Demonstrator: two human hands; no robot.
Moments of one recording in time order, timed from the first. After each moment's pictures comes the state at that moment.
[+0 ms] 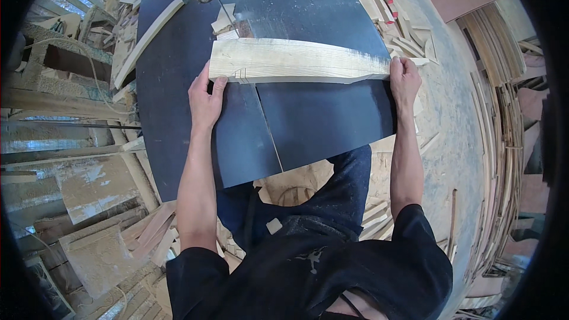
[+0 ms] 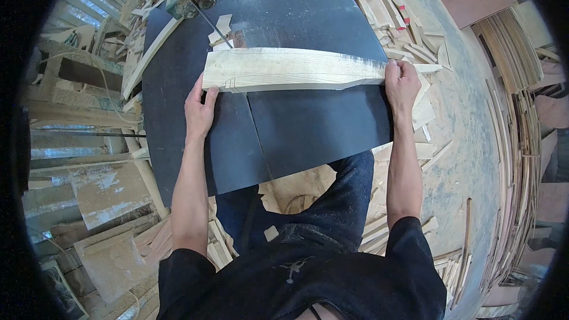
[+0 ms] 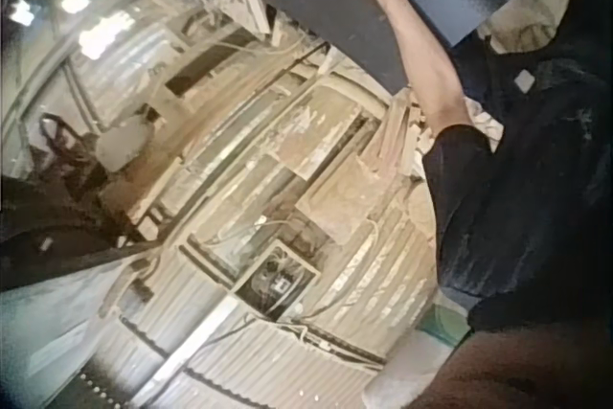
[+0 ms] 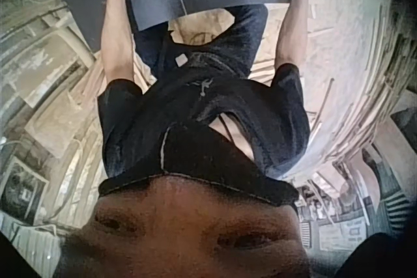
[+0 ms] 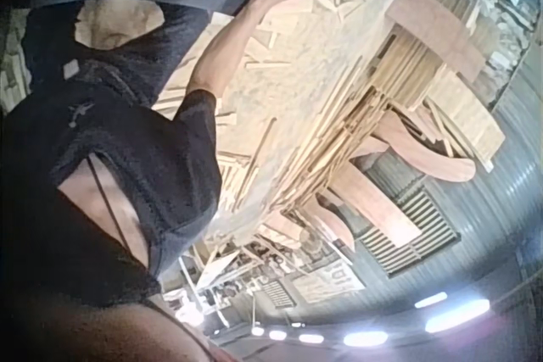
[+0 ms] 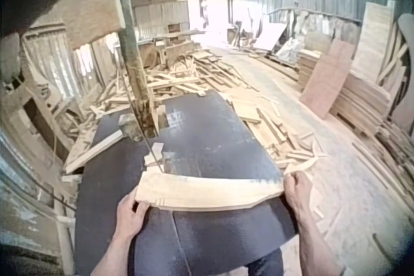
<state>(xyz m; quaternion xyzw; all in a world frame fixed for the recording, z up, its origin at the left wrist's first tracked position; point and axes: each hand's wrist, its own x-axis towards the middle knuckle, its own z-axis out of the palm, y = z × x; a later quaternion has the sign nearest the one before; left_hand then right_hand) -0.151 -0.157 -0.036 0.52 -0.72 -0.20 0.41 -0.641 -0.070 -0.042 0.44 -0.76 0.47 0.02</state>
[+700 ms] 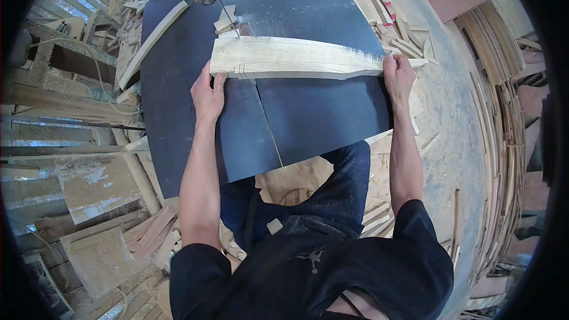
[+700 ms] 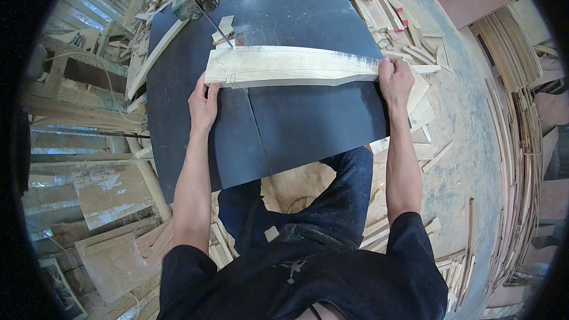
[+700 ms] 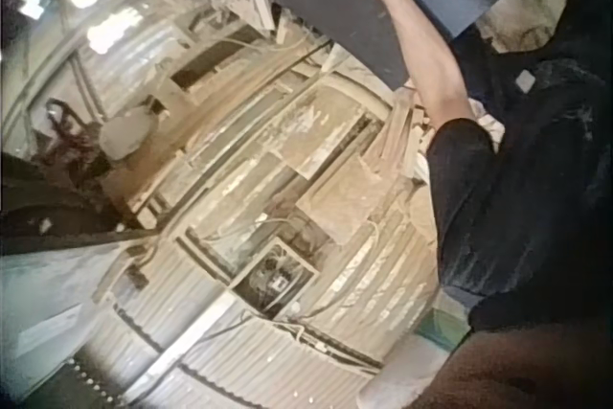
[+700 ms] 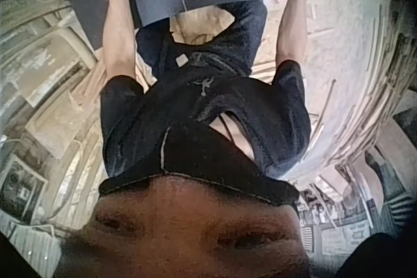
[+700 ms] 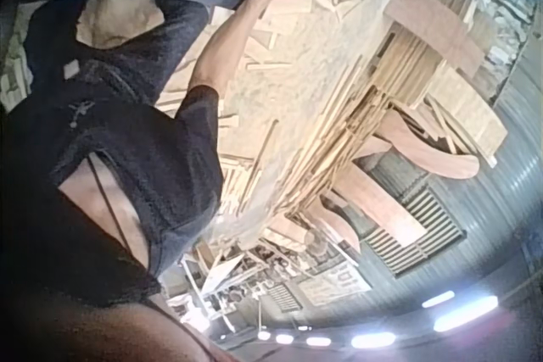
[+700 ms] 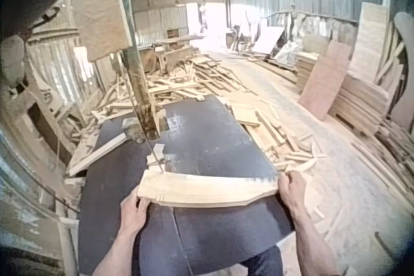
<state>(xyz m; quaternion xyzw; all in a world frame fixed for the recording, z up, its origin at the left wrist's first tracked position) -0.152 -0.162 -0.039 0.56 -0.69 -0.22 0.40 -0.636 -0.070 -0.039 0.45 -0.76 0.46 0.01</state>
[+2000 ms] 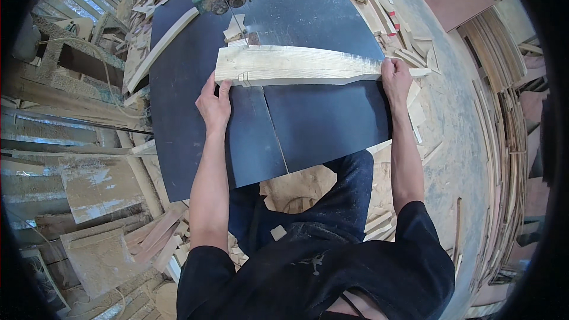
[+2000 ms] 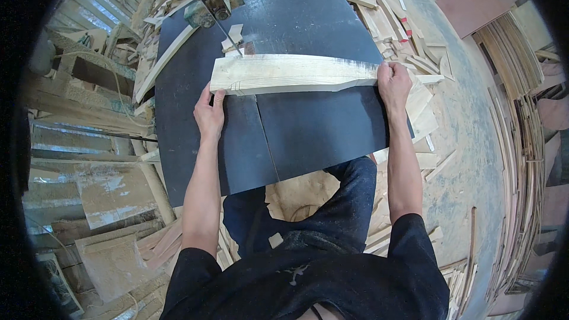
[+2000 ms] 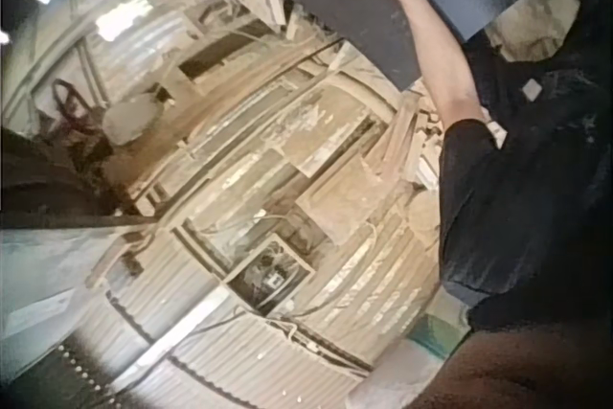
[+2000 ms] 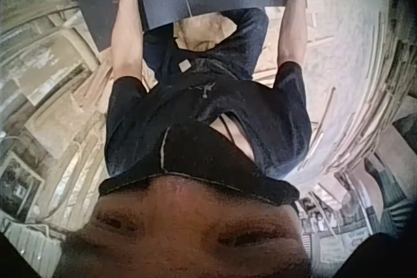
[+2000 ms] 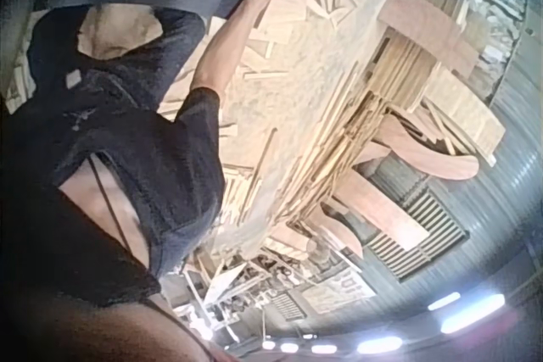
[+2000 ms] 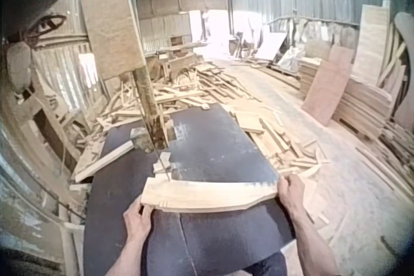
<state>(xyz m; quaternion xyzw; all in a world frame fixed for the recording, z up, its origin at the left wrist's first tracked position) -0.156 -0.156 -0.035 0.62 -0.63 -0.17 0.43 -0.631 -0.093 -0.040 0.47 -0.75 0.47 0.03</state>
